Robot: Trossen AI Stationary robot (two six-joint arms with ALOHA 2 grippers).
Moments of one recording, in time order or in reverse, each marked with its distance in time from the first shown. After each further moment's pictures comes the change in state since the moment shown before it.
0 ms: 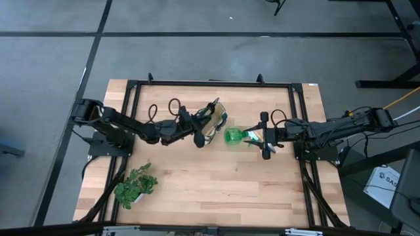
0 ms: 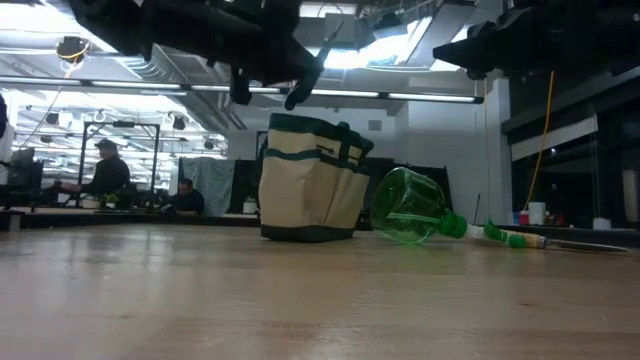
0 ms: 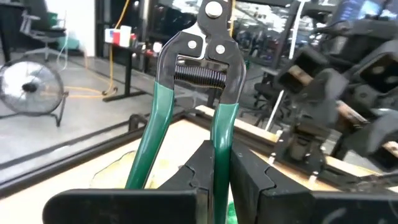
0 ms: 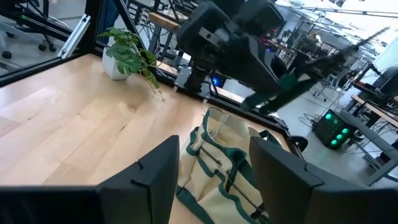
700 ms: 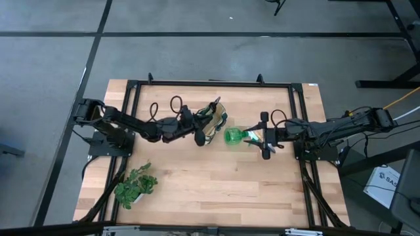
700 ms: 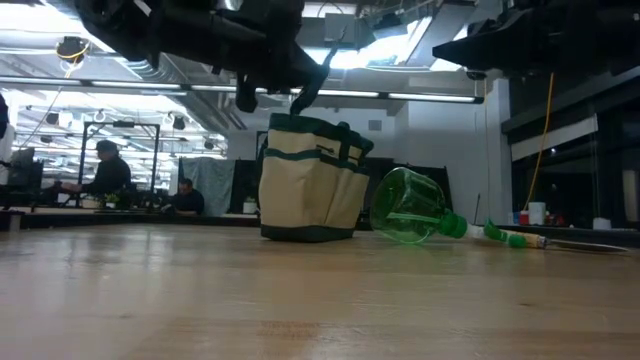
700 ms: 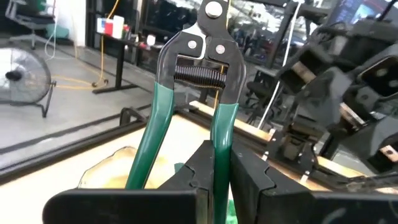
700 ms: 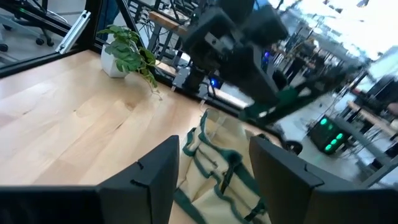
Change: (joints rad) left arm 0.042 0.014 0.000 -0.002 0.082 -0.057; right arm 0.000 0.000 0.000 0.006 0.000 -0.043
